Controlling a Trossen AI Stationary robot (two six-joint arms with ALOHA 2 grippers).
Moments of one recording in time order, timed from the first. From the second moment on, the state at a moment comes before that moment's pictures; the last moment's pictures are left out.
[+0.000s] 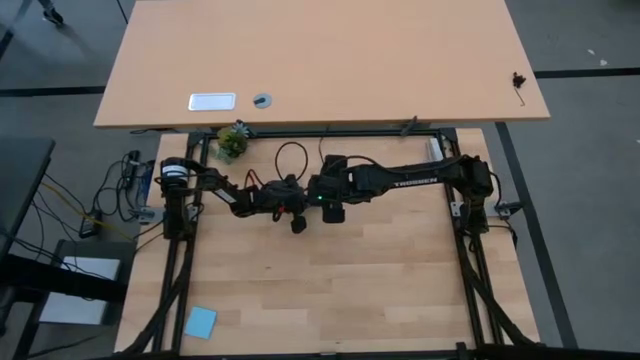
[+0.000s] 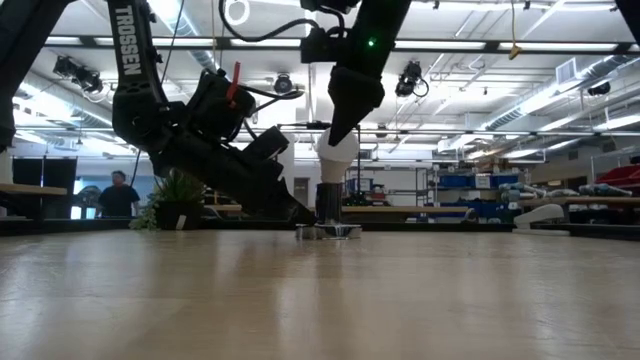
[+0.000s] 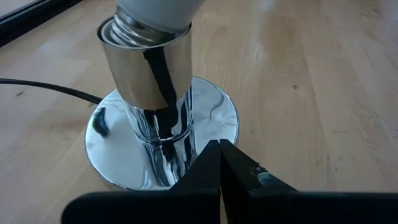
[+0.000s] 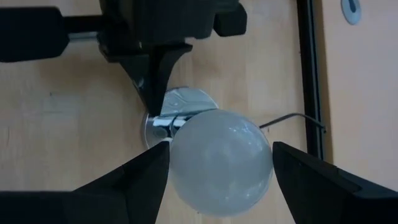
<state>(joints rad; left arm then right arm) 0.21 1.90 0.56 0.90 -0.02 -0.01 -0.03 1.93 1.65 -0.86 0.45 -0.13</state>
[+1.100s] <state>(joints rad) 0.21 1.90 0.56 0.89 0.04 0.00 -0.31 1.90 1.65 -0.78 -0.07 -0.13</state>
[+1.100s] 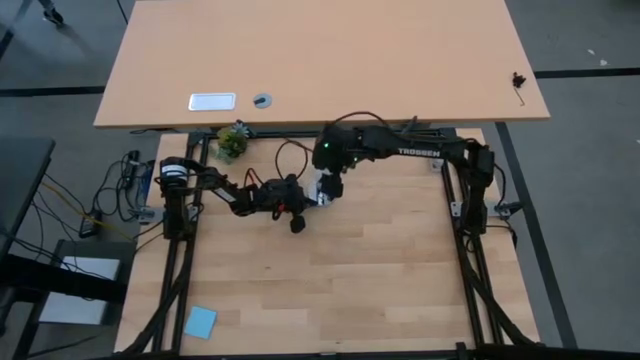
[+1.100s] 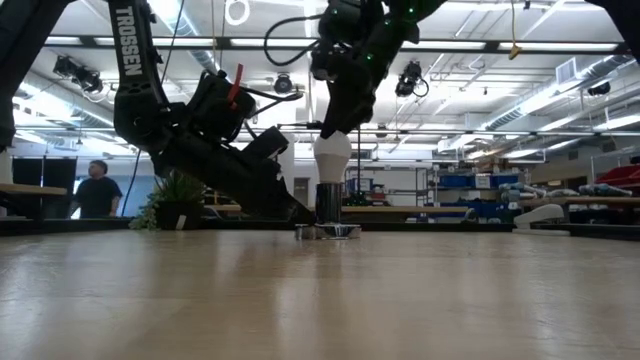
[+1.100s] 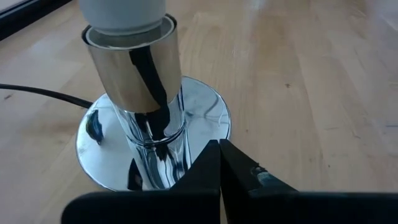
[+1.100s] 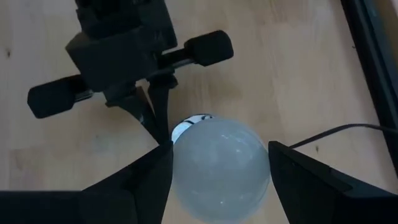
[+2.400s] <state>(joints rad) 0.21 1.84 0.56 0.90 0.08 -0.01 -0.25 1.88 1.65 -0.75 0.04 -0.05</state>
